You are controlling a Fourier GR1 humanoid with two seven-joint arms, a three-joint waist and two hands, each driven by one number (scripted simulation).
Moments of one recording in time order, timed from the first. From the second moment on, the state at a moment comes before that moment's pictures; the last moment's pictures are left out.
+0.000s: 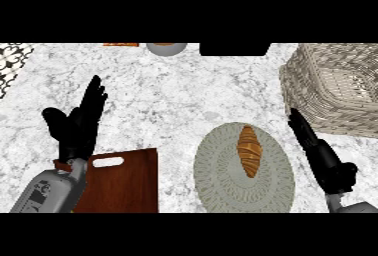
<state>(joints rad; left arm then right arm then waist) -0.25 0.34 -0.26 -1.53 0.22 0.45 0.21 -0.04 -0.47 0.32 -1.48 -0.26 -0.16 -0.14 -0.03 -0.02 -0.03</state>
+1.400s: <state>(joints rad) 0.07 0.41 -0.26 -1.41 0.33 0.23 0.17 -0.65 -0.62 0.50 -1.62 0.21 0.01 0.32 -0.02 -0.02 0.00</state>
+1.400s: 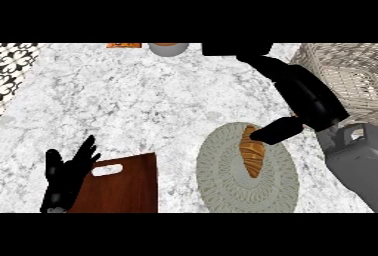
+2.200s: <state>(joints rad) 0.08 0.41 -0.24 -1.42 0.33 0.19 0.19 -0.78 -0.98 0.34 -1.83 -0.22 0.69 0.70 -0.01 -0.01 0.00</state>
